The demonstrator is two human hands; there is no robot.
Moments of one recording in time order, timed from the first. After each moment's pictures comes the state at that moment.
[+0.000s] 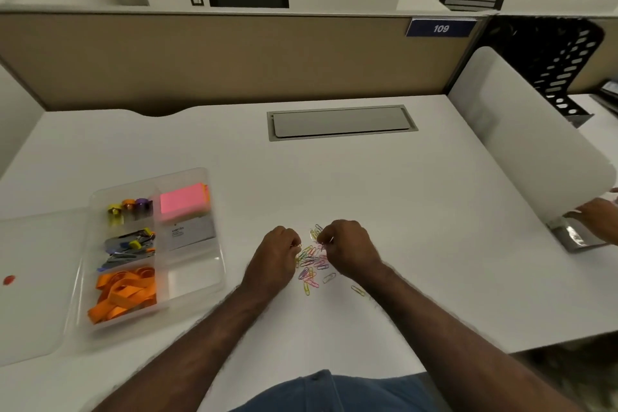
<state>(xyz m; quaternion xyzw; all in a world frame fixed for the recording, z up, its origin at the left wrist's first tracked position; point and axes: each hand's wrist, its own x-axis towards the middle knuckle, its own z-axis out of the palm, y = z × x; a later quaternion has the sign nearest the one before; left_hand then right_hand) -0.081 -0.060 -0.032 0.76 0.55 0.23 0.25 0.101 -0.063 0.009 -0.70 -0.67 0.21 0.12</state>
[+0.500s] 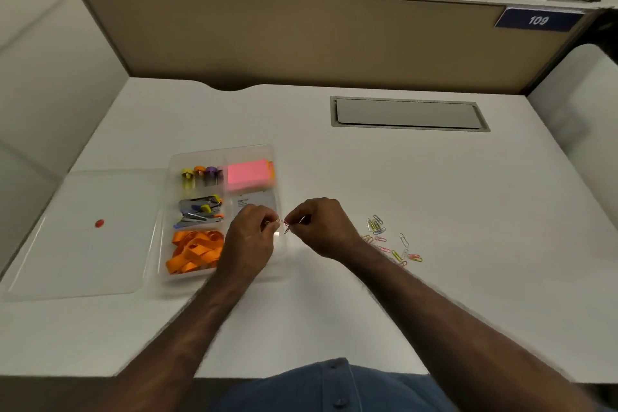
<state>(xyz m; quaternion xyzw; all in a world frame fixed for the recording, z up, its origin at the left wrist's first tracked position) -0.220 -0.078 0.002 0.65 0.66 0.32 0.20 -0.049 -0.047 0.041 -0.57 -0.72 0.34 0.19</state>
